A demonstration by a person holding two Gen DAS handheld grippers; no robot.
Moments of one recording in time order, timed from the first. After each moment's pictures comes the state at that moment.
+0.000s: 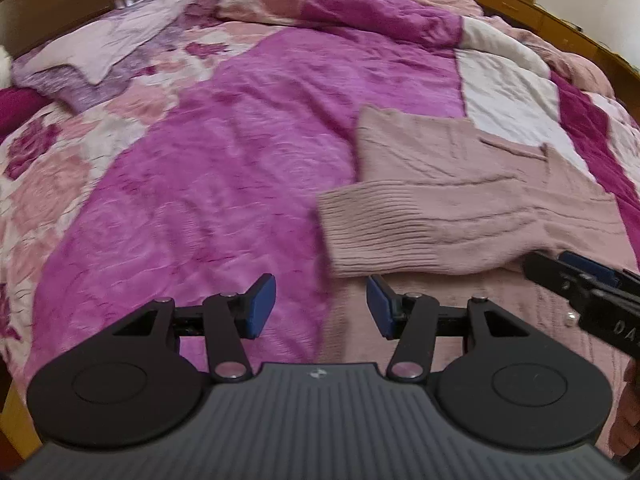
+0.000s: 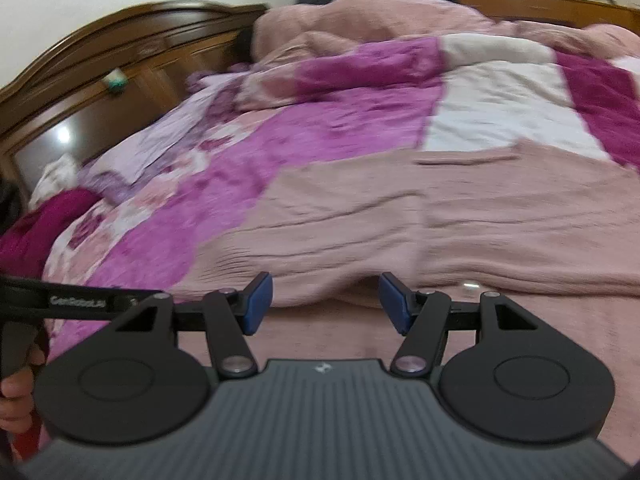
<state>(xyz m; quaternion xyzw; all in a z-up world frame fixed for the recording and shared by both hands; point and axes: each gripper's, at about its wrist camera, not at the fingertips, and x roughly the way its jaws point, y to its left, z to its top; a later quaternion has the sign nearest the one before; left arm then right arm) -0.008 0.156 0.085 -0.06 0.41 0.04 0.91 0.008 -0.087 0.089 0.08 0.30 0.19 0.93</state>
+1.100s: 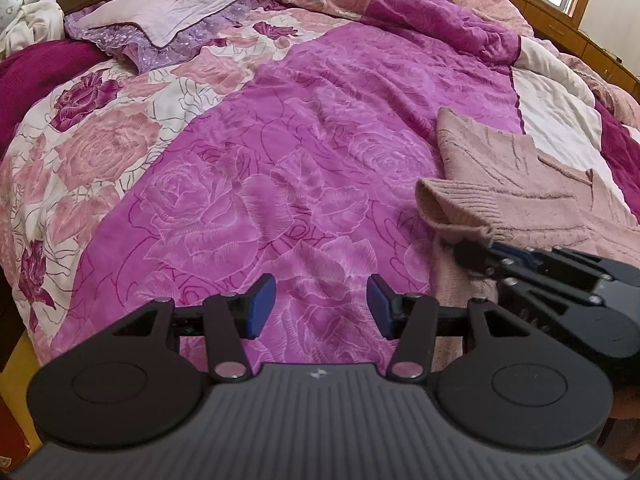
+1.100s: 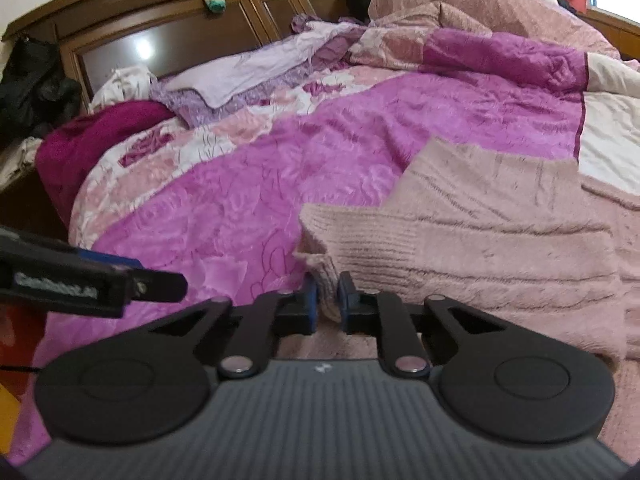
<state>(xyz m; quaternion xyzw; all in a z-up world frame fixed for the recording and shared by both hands) -0.023 0.209 0.073 -0.10 0.41 0.09 0.90 0.035 0.016 0.070 -0.02 0.31 0.31 0.90</state>
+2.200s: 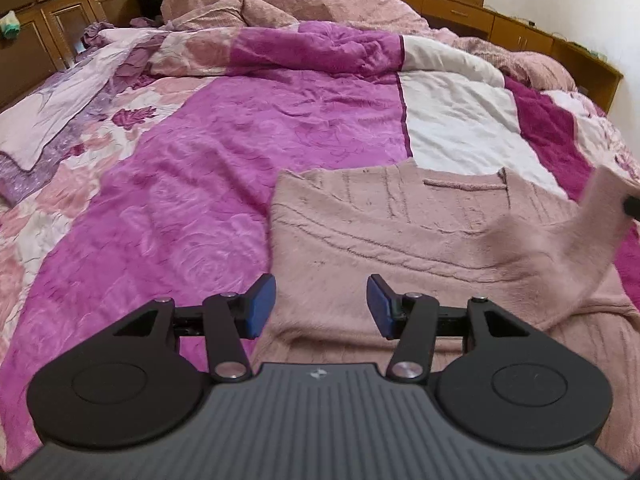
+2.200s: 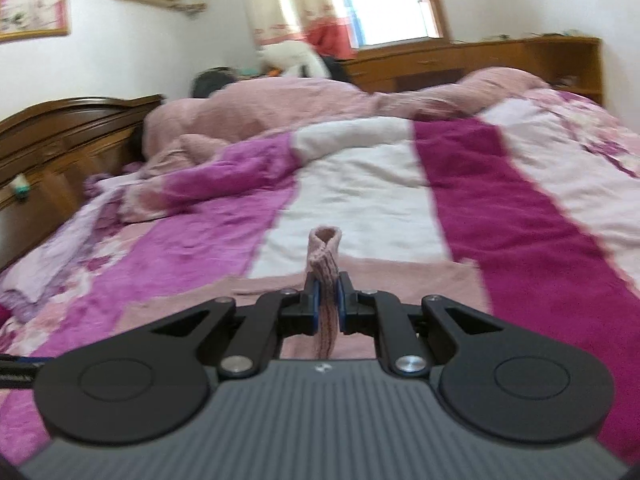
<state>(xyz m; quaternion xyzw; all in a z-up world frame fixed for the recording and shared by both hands) 0.068 0.088 0.103 -0.01 0.36 -0.02 0.93 0.042 -0.253 0.120 0.14 0.21 0.01 0.97</state>
